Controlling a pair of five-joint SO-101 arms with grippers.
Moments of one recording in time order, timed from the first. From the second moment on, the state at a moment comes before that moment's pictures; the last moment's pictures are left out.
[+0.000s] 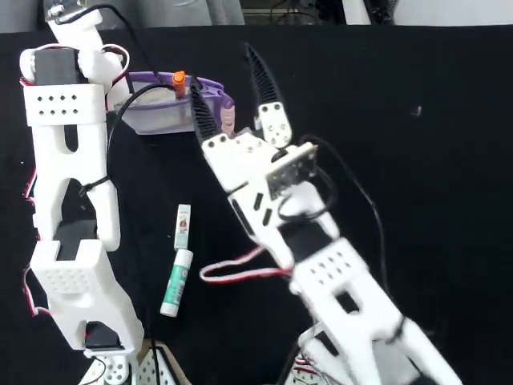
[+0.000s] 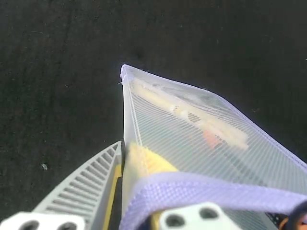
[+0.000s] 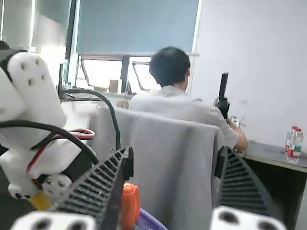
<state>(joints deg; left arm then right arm) -8.4 19.1 -51.6 100.5 14.4 -31.4 -45.1 56.6 -19.8 7.7</state>
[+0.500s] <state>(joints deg) -8.5 19.1 -51.6 100.4 14.4 -31.4 -40.5 45.3 -2.4 7.7</state>
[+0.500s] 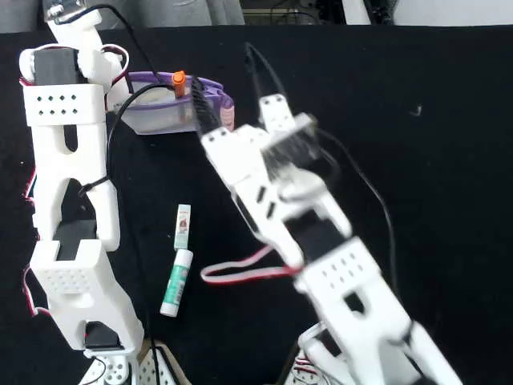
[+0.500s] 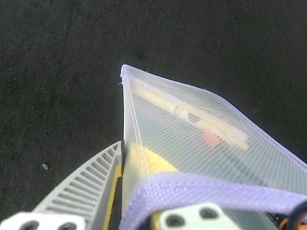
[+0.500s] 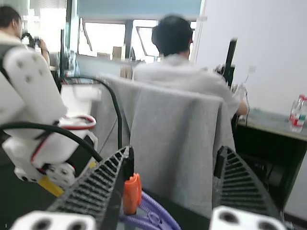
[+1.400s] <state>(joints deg) -10.2 19.2 -51.5 100.4 14.3 -28.0 -42.8 38.2 4.9 7.6</state>
